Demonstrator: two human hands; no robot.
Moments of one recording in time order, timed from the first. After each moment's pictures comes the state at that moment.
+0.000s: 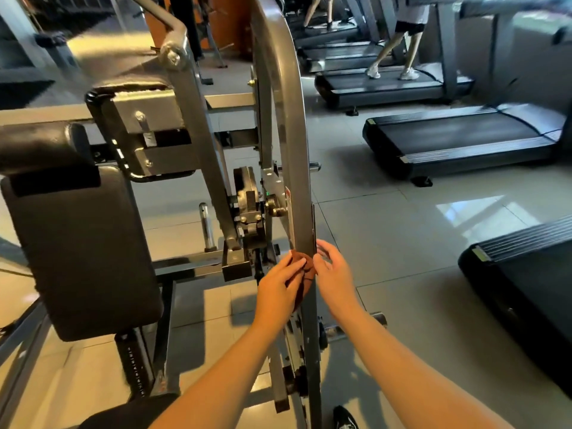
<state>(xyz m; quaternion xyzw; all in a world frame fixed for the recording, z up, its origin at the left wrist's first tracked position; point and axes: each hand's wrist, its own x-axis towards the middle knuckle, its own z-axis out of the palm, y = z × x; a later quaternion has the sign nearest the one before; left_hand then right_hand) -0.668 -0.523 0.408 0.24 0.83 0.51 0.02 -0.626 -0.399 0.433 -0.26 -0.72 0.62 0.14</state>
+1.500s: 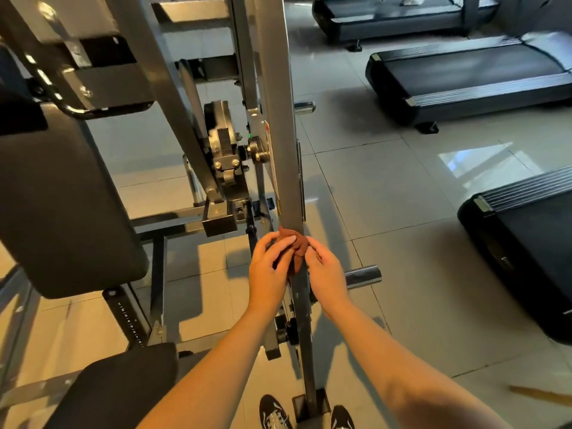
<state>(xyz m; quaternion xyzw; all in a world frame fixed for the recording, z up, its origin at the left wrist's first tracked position) -0.638 -0.515 0.345 0.15 0.79 0.59 0.04 -0.584 -0.403 0.347 -0.30 -0.69 0.66 0.06</state>
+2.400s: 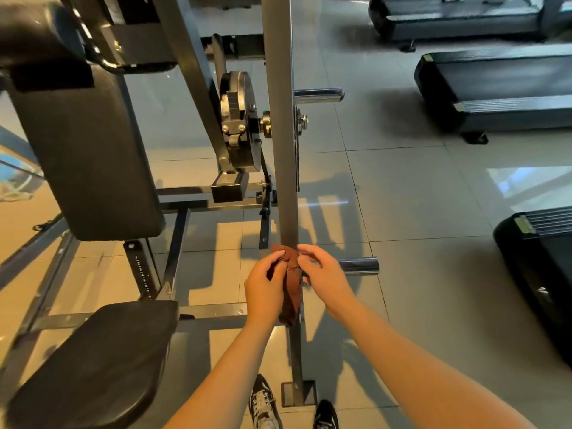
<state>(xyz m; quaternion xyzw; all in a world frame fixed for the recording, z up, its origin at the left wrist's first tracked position) -0.545 -0.505 0.305 -0.06 0.80 0.59 0.07 -0.530 -0.371 0.321 -0.22 -0.71 0.66 -0.07</state>
